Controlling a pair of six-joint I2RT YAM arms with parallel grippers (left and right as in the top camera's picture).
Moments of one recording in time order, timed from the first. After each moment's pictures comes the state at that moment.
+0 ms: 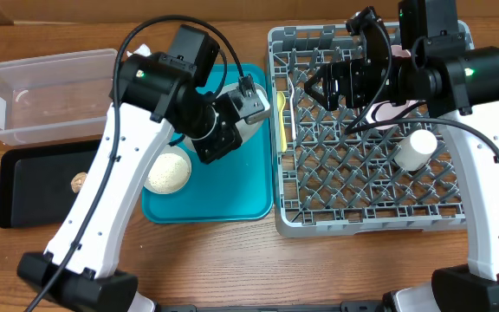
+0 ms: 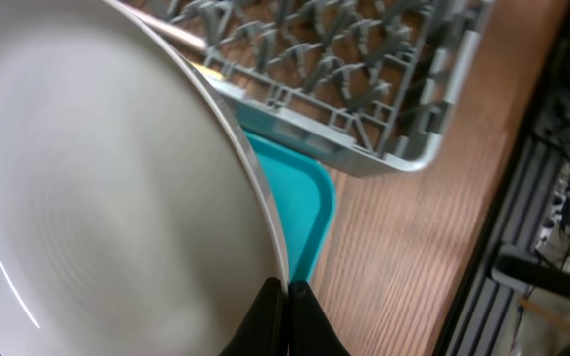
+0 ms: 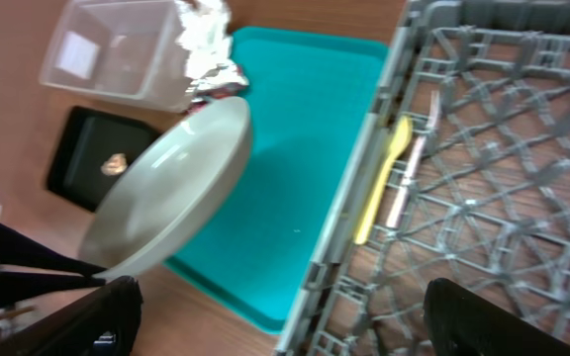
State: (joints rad) left arm -0.39 1.70 1.89 -1.51 0.40 0.68; right arm 0.19 1.65 1.94 -1.27 -0.52 0.03
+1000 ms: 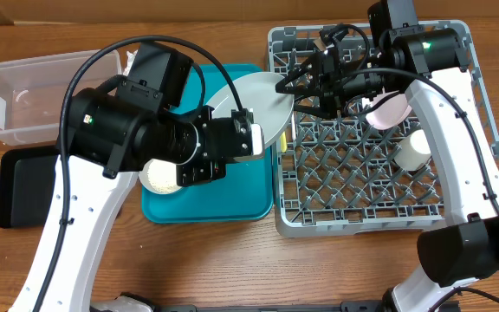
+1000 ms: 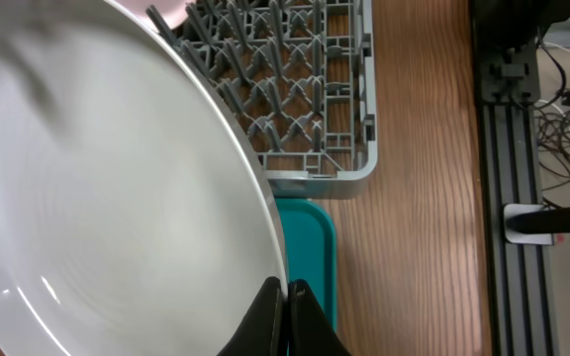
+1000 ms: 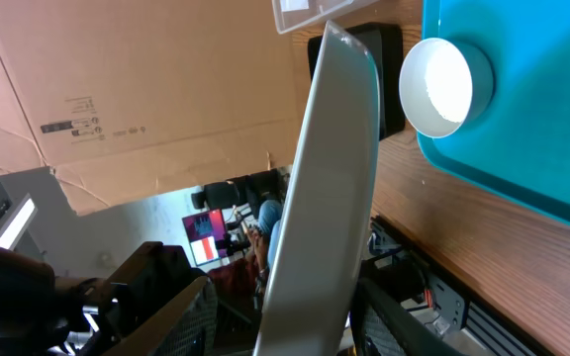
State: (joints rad) left arm -0.39 1.51 1.89 -1.54 0.53 1.02; right arm 0.19 1.83 1.94 -1.32 -1.19 0.47
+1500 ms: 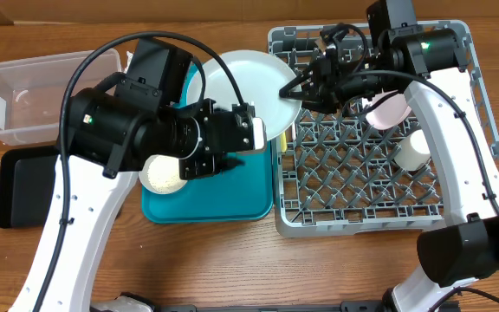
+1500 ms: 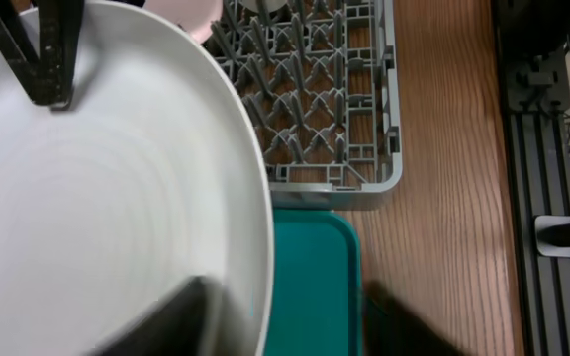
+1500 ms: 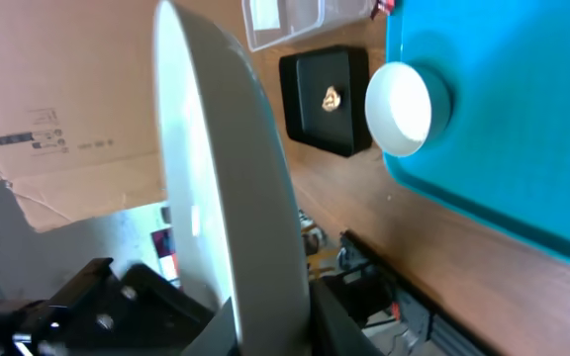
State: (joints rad) left arm -0.39 1.51 1.89 -1.48 0.53 1.02; right arm 0.19 1.83 1.94 -1.29 -1.09 0.44
